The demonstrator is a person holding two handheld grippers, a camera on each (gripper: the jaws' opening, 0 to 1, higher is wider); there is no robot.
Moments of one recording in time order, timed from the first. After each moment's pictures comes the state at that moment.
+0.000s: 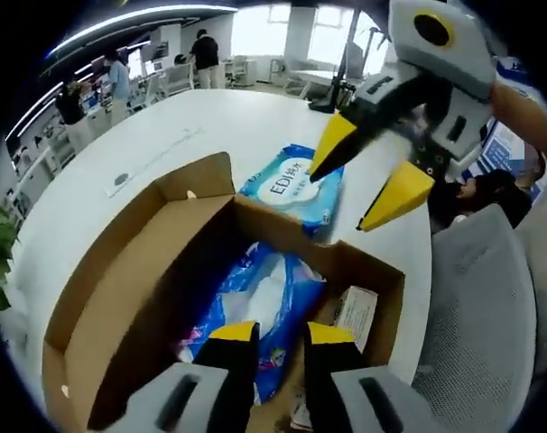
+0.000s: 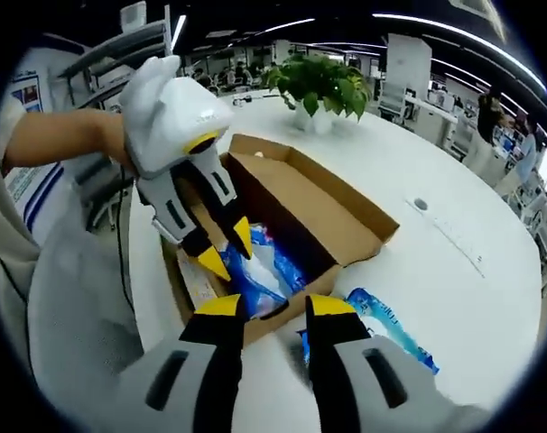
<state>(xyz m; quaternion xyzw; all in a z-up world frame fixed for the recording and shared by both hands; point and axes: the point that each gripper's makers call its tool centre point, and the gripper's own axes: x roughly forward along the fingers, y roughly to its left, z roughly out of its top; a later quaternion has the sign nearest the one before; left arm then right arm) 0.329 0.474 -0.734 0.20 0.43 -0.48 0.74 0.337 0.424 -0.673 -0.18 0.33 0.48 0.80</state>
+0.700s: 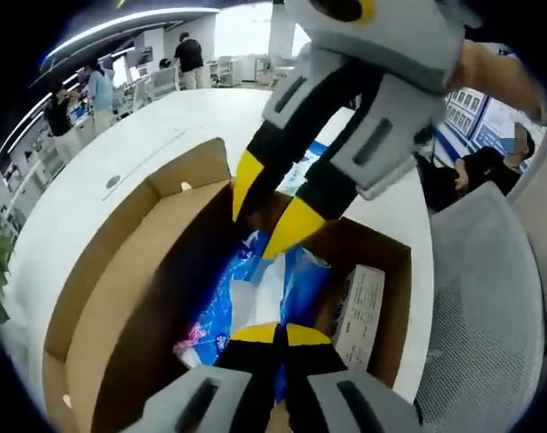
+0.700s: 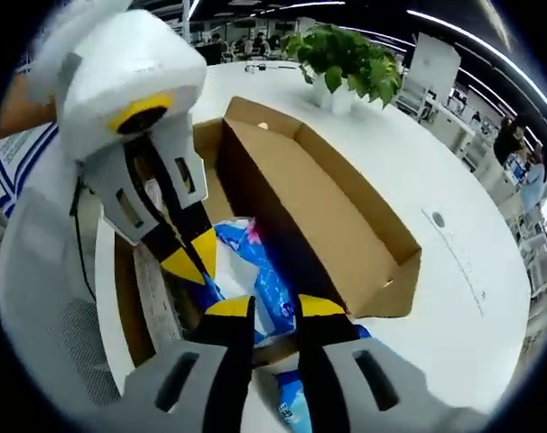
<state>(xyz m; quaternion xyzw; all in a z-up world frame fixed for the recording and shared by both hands) 0.329 0.484 -0.737 0.21 0.41 -0.49 0.74 0.369 0.465 -0.720 -0.28 0.35 0.48 0.75</state>
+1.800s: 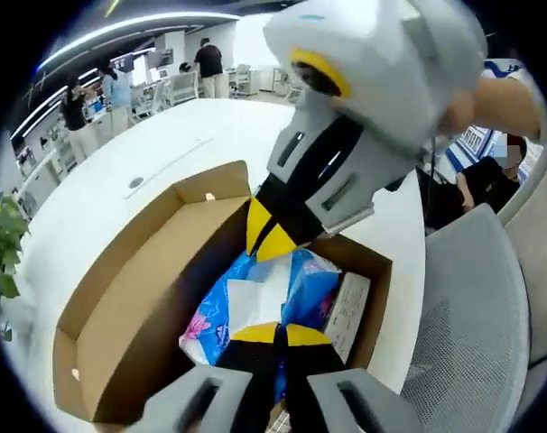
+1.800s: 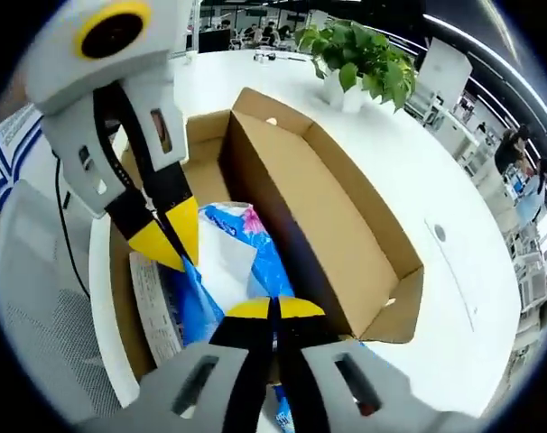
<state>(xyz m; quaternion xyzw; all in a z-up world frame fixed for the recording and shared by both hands) 0.324 0.499 -0.696 0.18 0.40 -0.46 0.77 0.371 0.476 -0.705 -0.30 0.34 0.48 0.75</state>
